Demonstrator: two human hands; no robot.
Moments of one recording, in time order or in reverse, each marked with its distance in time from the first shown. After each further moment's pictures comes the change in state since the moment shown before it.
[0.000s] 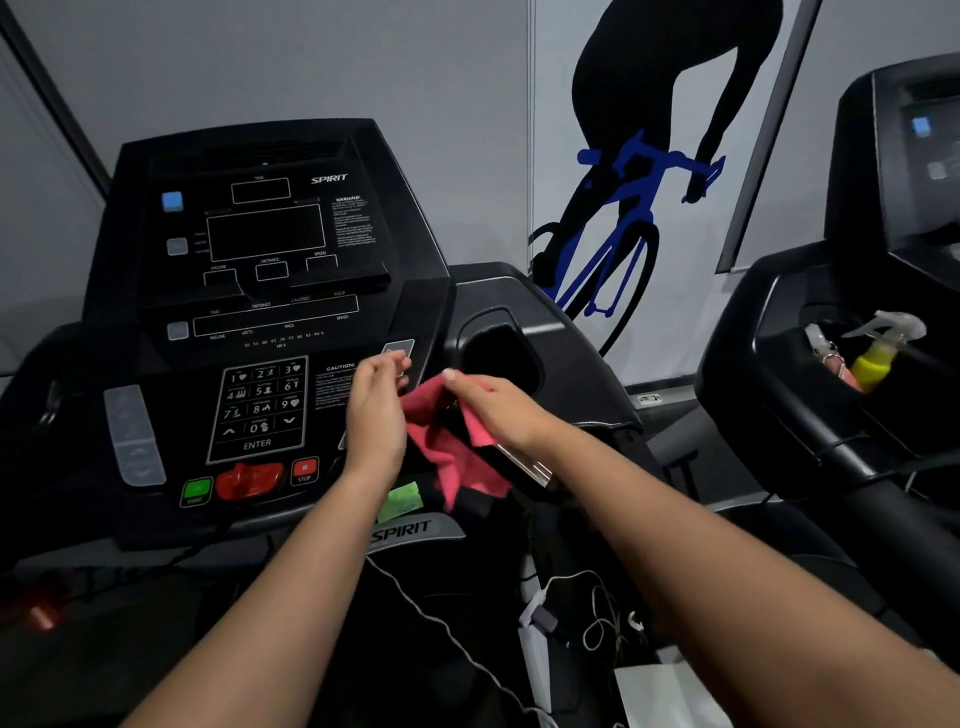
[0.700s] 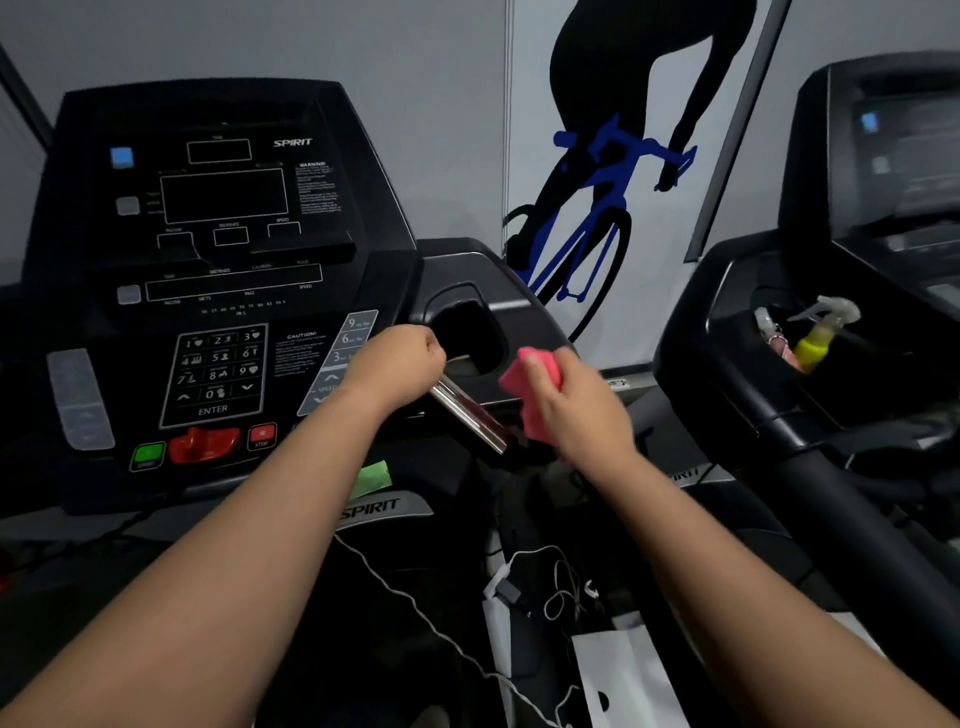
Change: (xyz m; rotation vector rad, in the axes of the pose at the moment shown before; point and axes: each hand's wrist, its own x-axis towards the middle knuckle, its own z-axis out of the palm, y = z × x) left_hand 0.005 0.029 0.034 1.062 -0.449 0.174; right_hand -0.073 0.032 -0.051 -0.574 0.567 0.014
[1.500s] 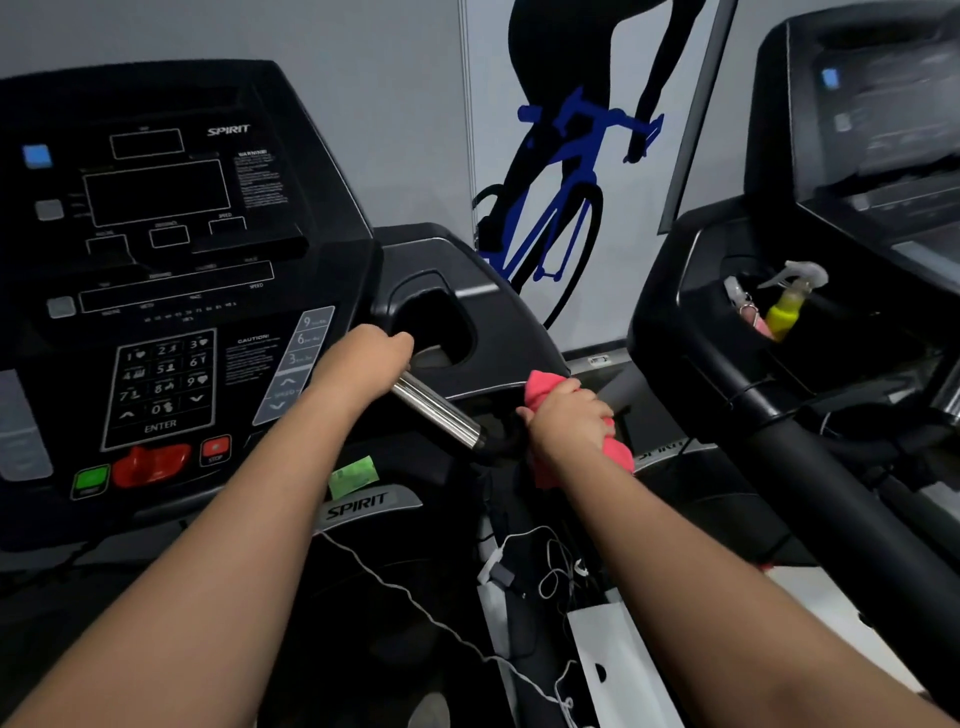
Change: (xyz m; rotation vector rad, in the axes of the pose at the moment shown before) left_hand 0.003 0.014 0.005 -0.125 -0.079 -0.211; right_hand 0.027 0.056 0.047 -0.470 -0.246 0.541
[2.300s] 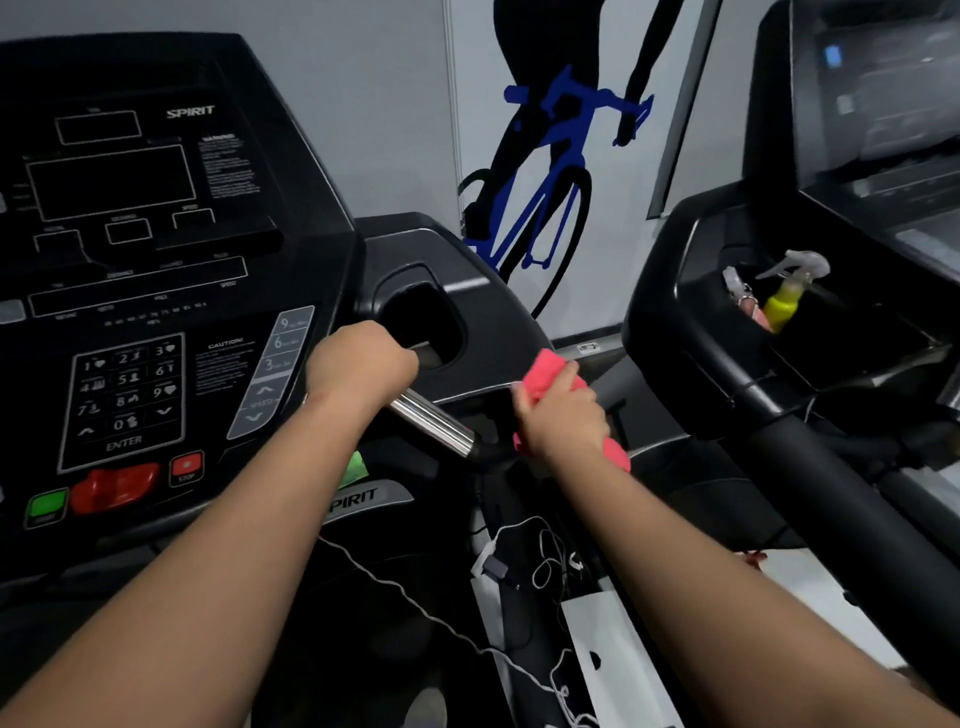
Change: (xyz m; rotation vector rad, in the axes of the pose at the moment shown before) left_hand 0.015 0.008 0.012 0.405 0.096 0.053; right_hand 0.011 0.002 0.005 0.088 0.018 -0.011
